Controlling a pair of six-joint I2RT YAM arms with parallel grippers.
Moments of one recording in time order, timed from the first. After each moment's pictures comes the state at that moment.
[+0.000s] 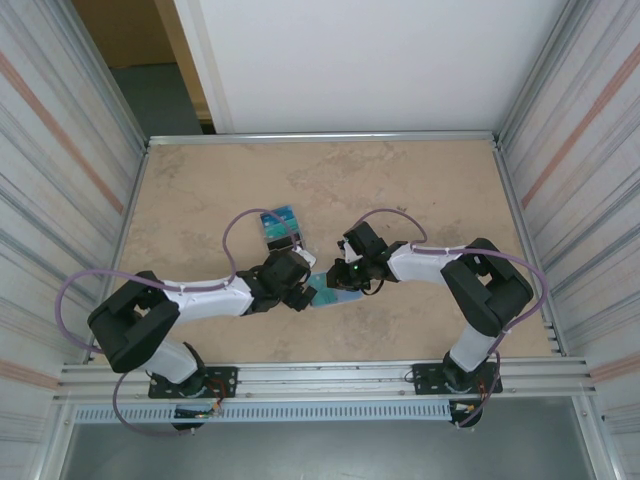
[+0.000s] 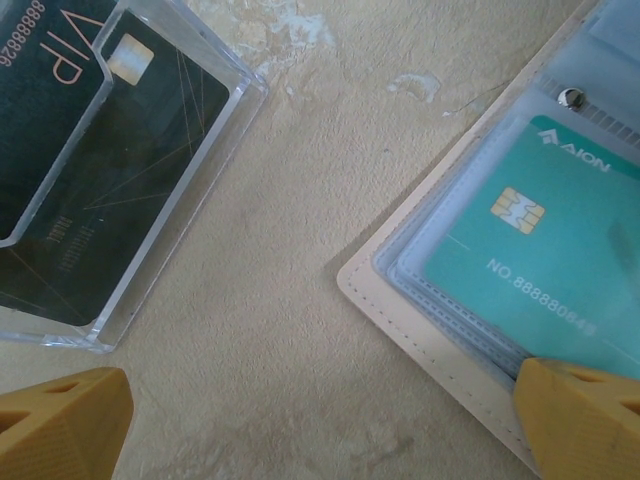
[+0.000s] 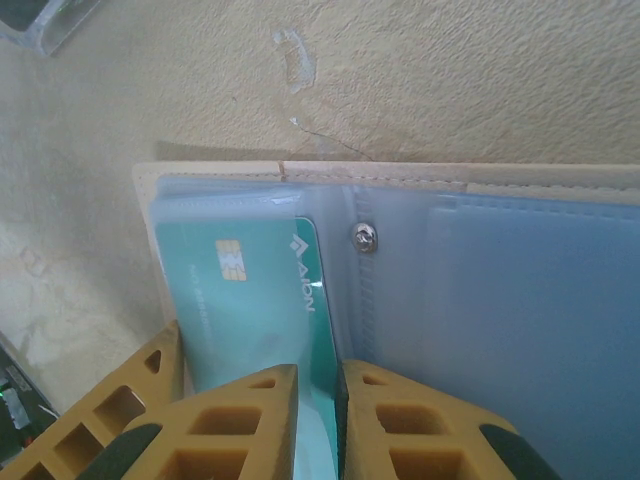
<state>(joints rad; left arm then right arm) -0.90 1.49 0.65 -0.14 -0.34 -0.08 0.70 1.70 0.82 -0.16 -0.42 0.74</state>
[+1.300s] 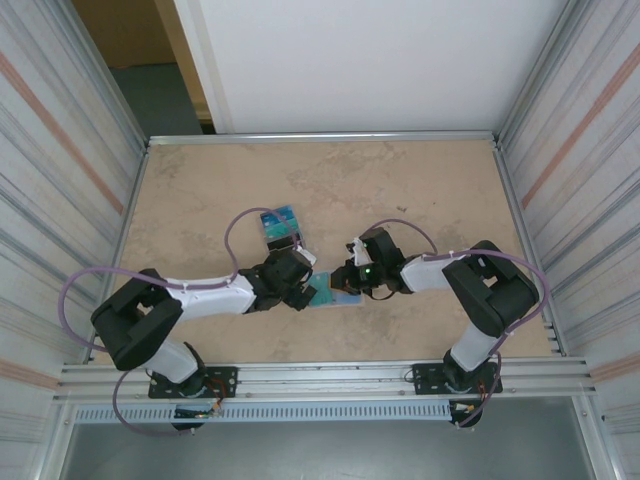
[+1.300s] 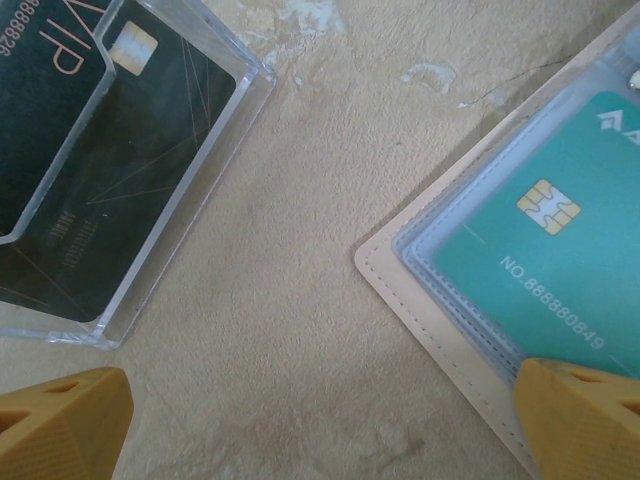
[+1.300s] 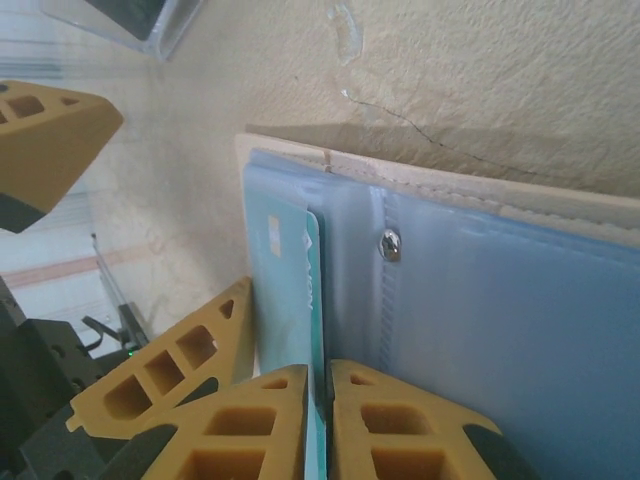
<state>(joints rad) -0.90 1.51 0.67 -0.17 -0.35 -0.09 0.62 1.68 0.62 0.22 -0.65 0.87</state>
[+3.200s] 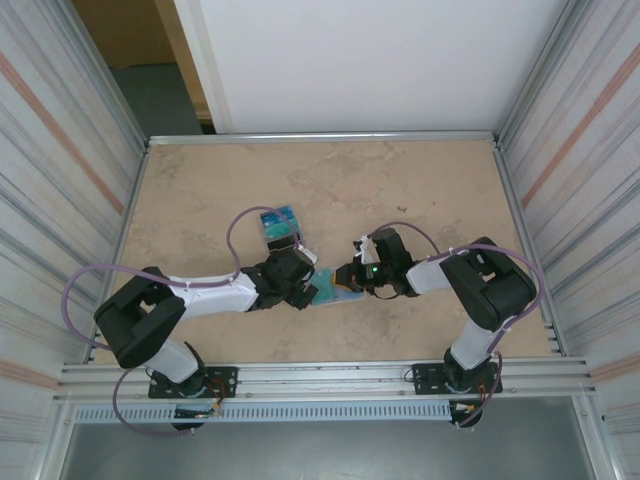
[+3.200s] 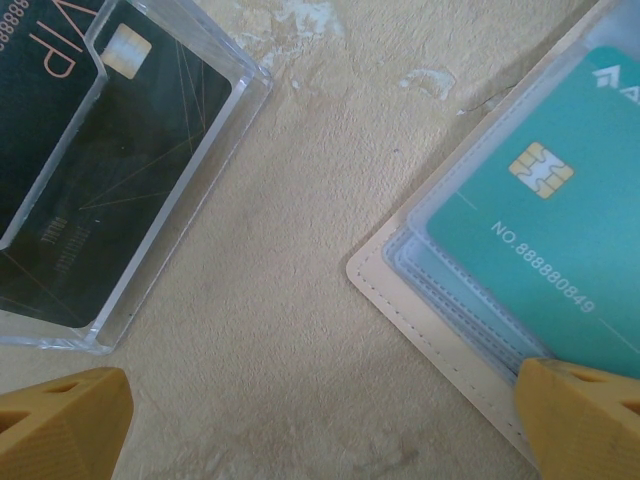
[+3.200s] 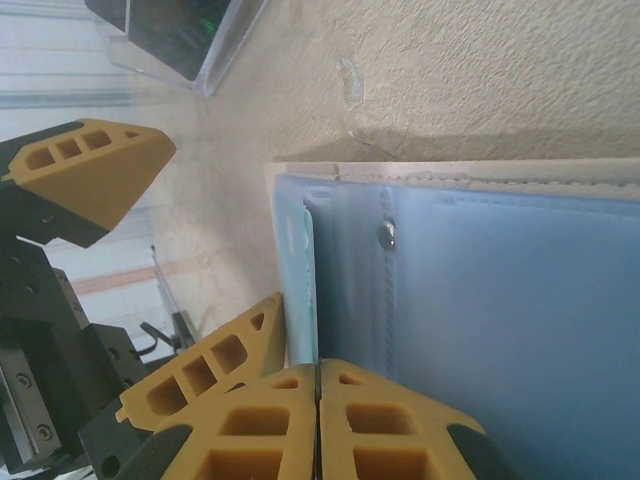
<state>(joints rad) -0.90 1.53 0.69 -0.19 -0.35 -0.10 0.55 1.71 0.55 0.42 -0.73 0.94</state>
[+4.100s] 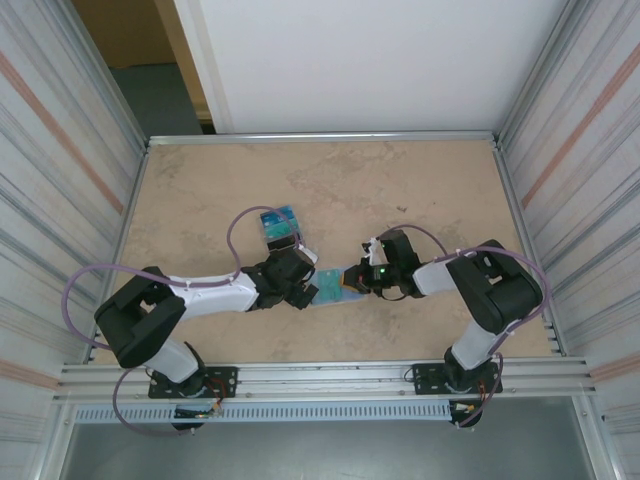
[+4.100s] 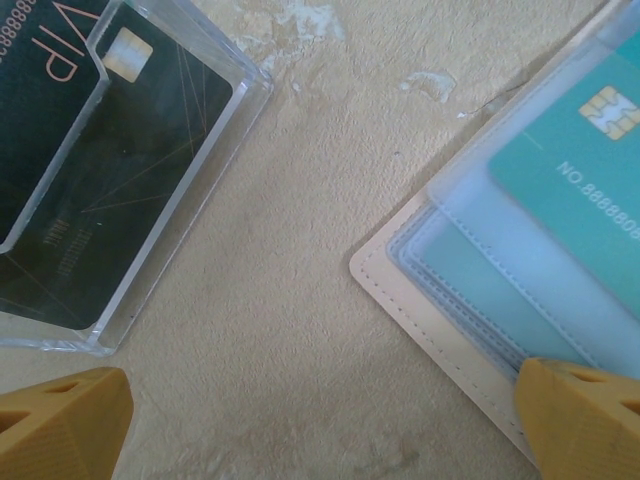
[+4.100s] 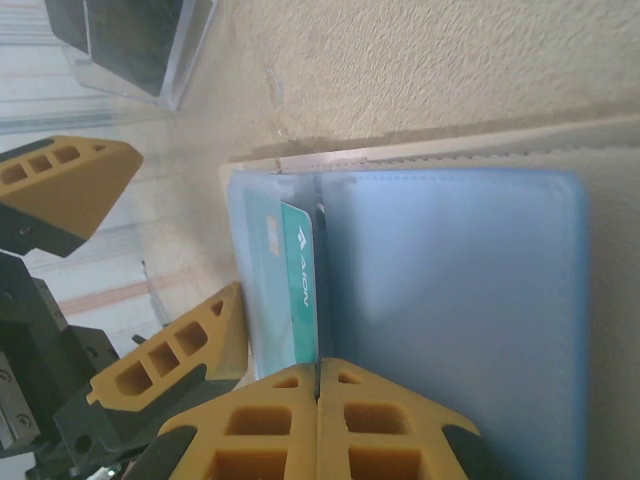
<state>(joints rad) -0.90 1.53 0.70 -0.19 -0.35 -0.10 0.50 1.67 0.51 0.35 -0.73 0.92</state>
